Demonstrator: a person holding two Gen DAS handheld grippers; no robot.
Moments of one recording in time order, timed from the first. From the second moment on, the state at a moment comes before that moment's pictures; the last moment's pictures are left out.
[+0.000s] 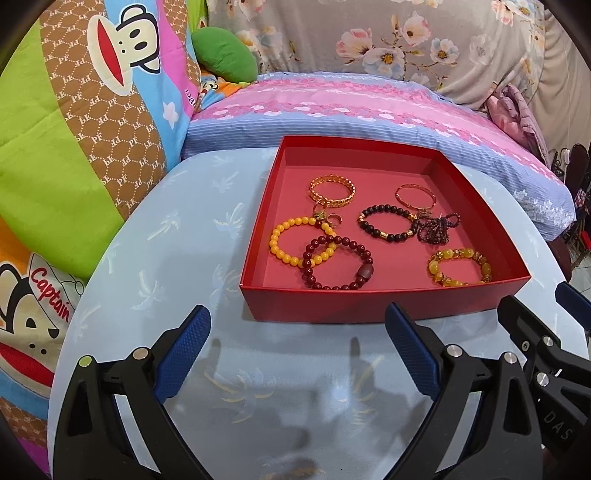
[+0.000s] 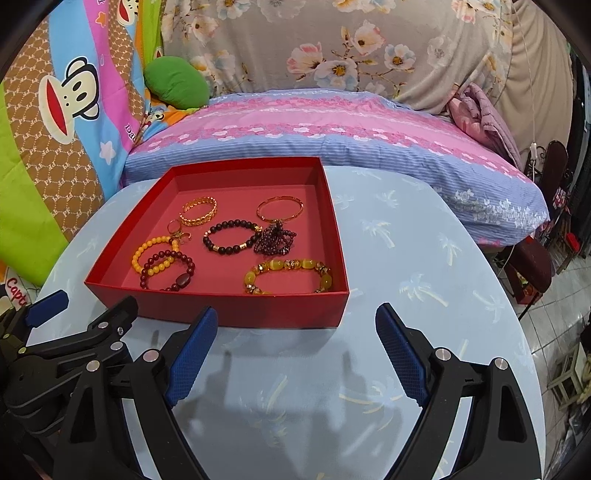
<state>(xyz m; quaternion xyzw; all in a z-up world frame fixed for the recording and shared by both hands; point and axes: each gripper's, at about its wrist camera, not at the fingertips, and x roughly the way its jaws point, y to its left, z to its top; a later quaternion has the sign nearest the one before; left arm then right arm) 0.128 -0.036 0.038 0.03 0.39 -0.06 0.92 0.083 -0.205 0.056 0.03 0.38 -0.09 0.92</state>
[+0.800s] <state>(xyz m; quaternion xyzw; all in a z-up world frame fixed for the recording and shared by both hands) 0.123 -0.039 0.018 0.03 0.37 -0.04 0.93 0.079 -0.208 0.029 0.03 0.35 -0.11 0.93</state>
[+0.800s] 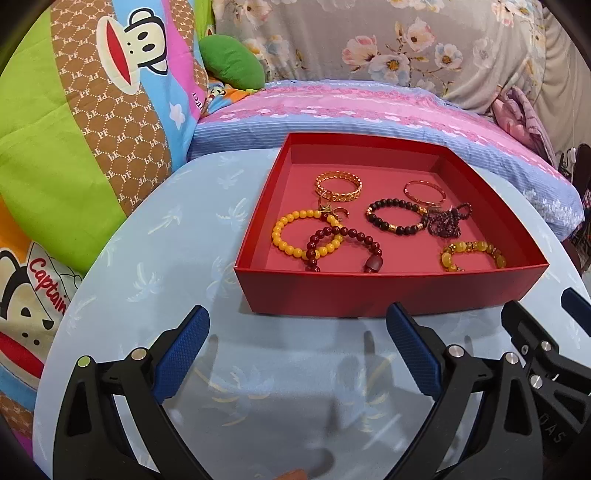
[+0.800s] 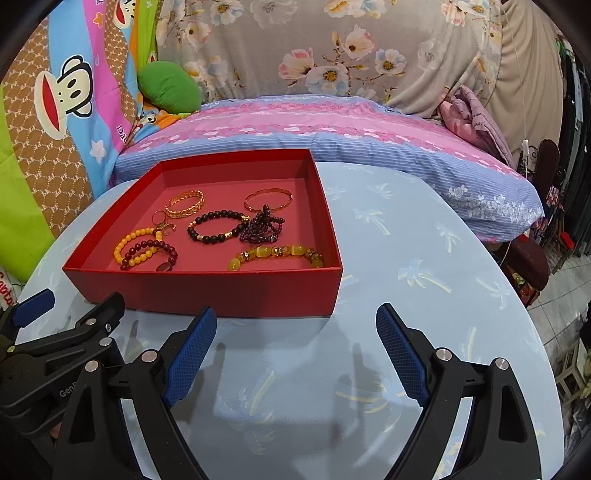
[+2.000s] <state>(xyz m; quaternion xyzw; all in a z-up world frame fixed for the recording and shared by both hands) 0.120 -0.039 0.021 0.03 0.35 -0.01 0.94 0.077 -0.201 0.030 0.00 0.35 -0.12 0.93</state>
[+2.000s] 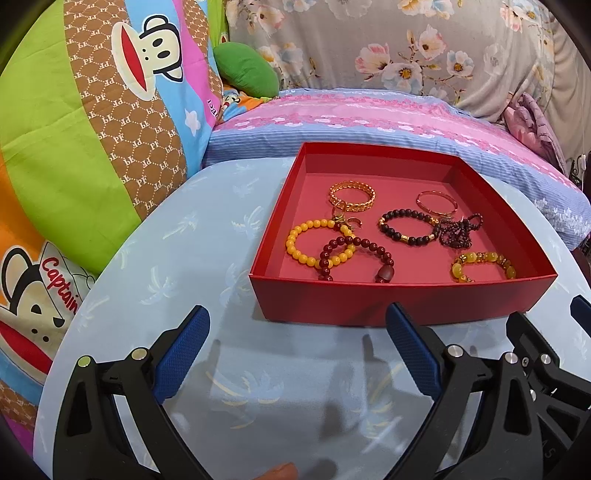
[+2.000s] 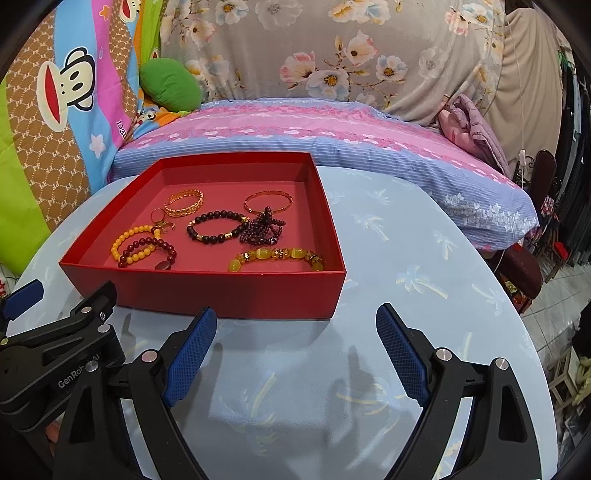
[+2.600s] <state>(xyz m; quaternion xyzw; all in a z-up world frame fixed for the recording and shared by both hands) 0.120 -0.041 0.022 0.03 0.35 -0.01 0.94 0.078 -0.203 0.030 0.01 0.35 -0.12 0.93</state>
